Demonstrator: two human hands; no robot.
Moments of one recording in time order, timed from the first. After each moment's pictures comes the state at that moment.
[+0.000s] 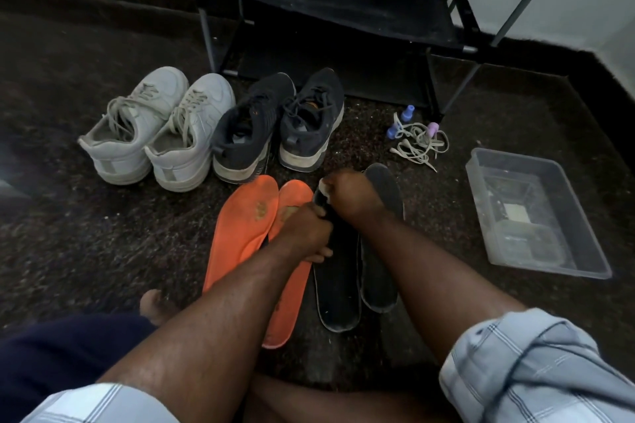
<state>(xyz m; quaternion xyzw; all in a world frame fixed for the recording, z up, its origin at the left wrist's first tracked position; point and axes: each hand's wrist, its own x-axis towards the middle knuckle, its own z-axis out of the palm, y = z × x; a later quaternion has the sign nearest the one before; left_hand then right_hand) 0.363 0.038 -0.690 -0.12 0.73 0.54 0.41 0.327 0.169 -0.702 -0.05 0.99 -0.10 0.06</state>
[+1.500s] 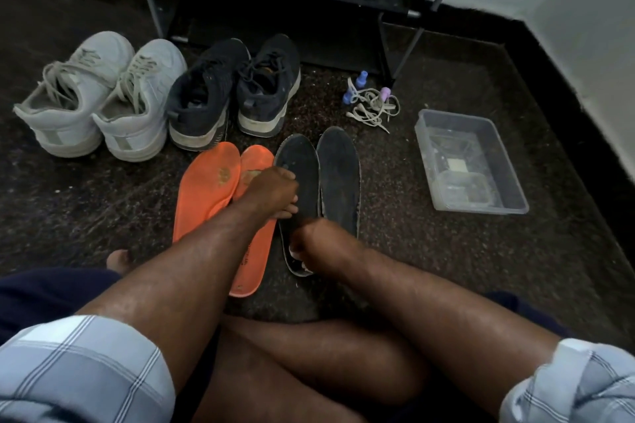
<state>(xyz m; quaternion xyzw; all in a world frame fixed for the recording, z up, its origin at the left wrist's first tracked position) 0.381 0.037 -0.672 -0.08 0.75 0.55 0.38 0.473 0.129 -0.677 -0.12 0.96 -0.05 0.24</state>
